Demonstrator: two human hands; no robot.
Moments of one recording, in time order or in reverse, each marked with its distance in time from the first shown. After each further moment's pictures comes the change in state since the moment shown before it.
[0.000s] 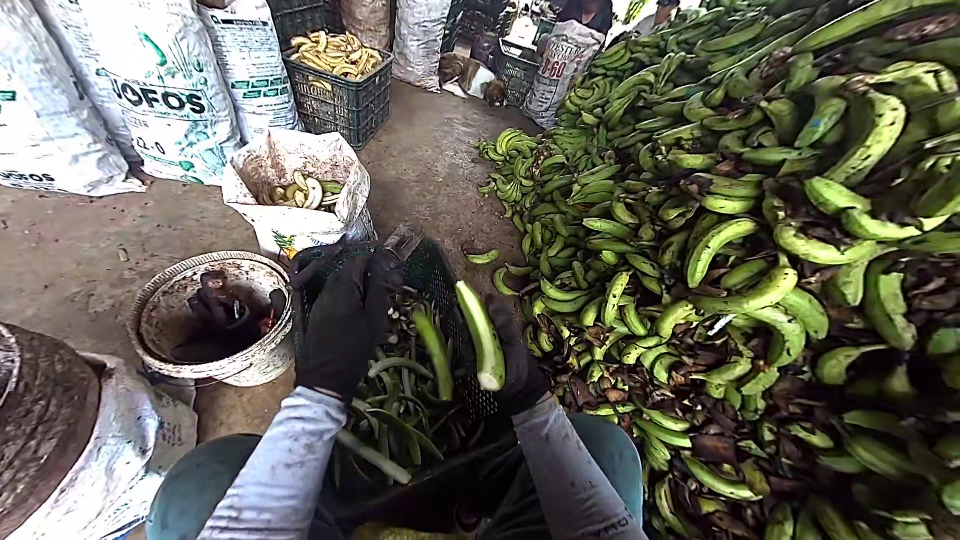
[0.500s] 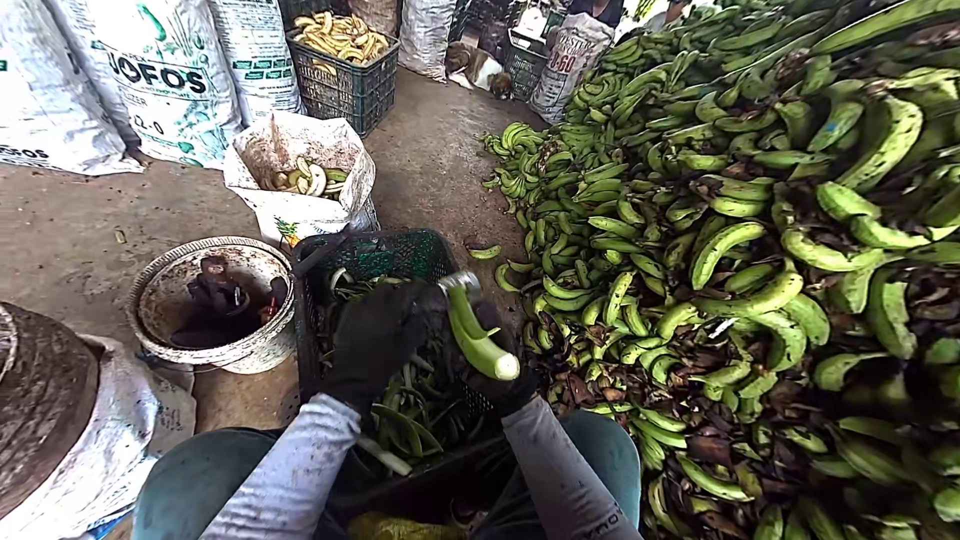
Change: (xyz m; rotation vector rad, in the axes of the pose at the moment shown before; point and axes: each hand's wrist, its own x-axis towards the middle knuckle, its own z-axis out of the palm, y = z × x) left_hand -0.021 -0.007 0.021 0.091 -0.128 0.216; right_hand 0.004 0.022 0.006 -0.097 -0.107 -0.039
